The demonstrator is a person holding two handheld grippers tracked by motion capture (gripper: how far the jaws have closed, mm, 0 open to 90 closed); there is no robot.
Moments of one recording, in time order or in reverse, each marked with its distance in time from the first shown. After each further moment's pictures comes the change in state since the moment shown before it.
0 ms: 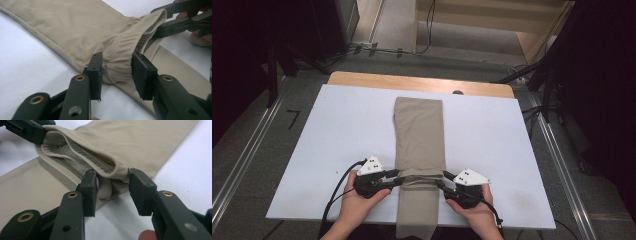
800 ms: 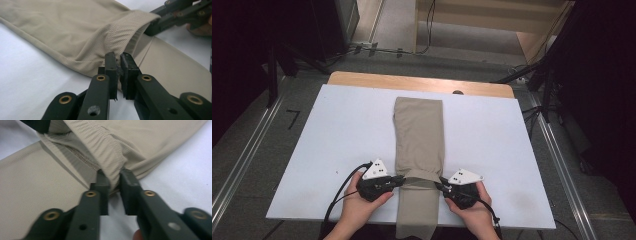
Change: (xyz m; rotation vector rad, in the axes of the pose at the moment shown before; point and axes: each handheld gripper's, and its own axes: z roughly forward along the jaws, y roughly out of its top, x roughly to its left) left arm -0.010 -0.001 0.006 0.050 -0.005 0.085; right arm 0.004 0.000 0.010 0.099 0.034 -0.028
